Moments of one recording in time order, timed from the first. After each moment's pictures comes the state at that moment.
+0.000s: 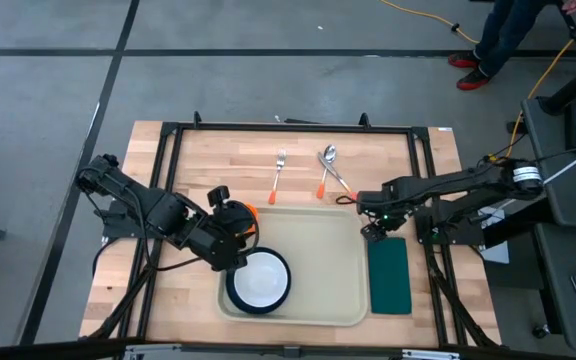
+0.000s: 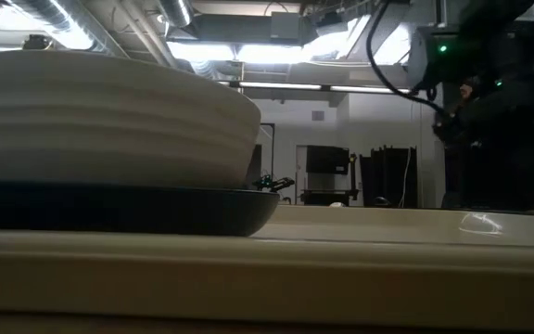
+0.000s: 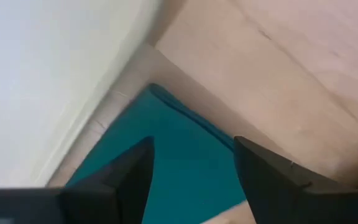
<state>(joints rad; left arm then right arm) -0.51 1.54 1.72 -1.27 -0.61 -0.67 -0.02 1.32 0.68 -0.93 -0.24 0.89</state>
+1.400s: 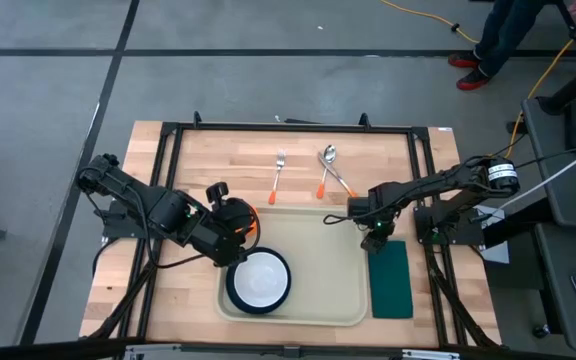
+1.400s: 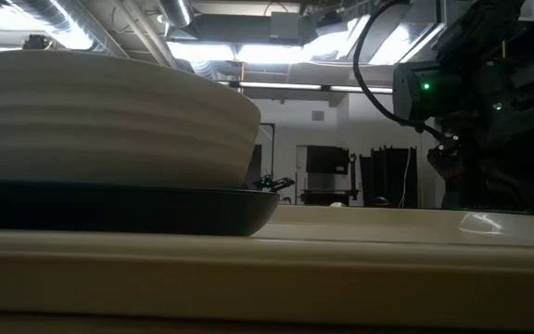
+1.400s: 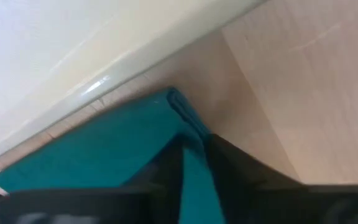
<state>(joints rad) -0.49 1.55 1.72 -1.31 -0.61 -0.67 -0.02 1.51 0.68 -0.84 -0.36 0.54</state>
